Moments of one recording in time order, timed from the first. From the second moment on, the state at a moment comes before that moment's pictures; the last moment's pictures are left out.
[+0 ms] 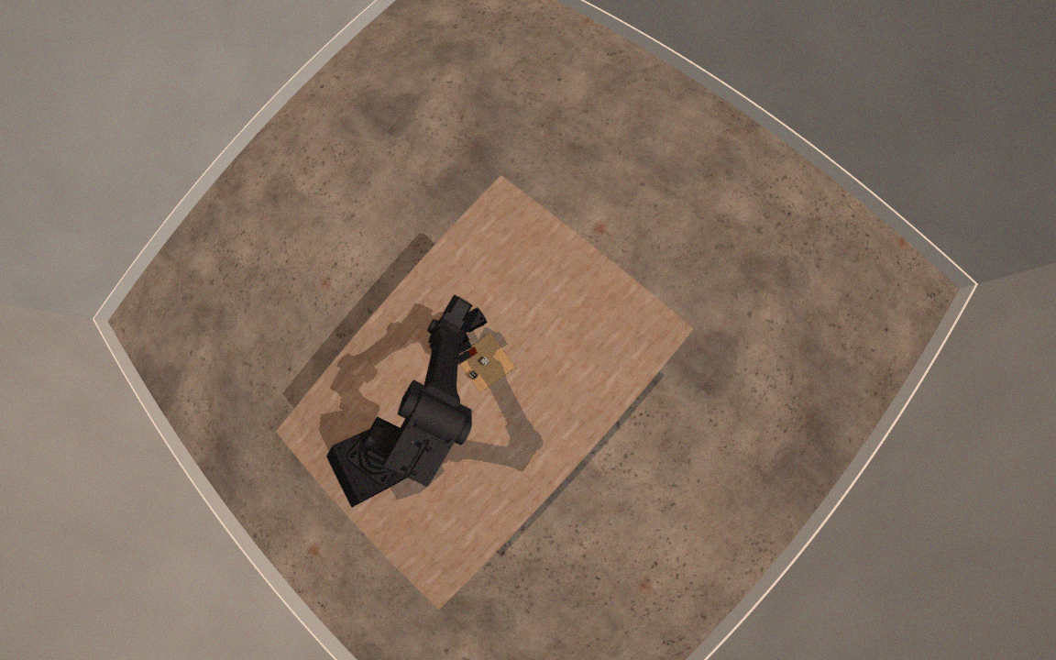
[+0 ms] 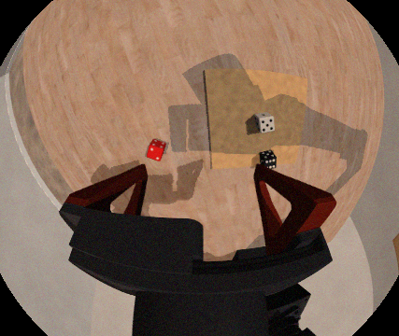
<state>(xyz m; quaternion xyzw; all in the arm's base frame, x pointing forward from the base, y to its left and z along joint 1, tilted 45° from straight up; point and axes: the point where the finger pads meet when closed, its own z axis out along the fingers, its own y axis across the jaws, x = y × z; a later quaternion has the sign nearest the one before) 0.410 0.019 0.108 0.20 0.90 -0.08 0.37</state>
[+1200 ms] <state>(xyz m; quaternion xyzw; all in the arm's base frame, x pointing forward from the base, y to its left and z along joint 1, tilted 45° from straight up) 0.424 0.077 0.089 0.38 0.84 -0.01 0.38</state>
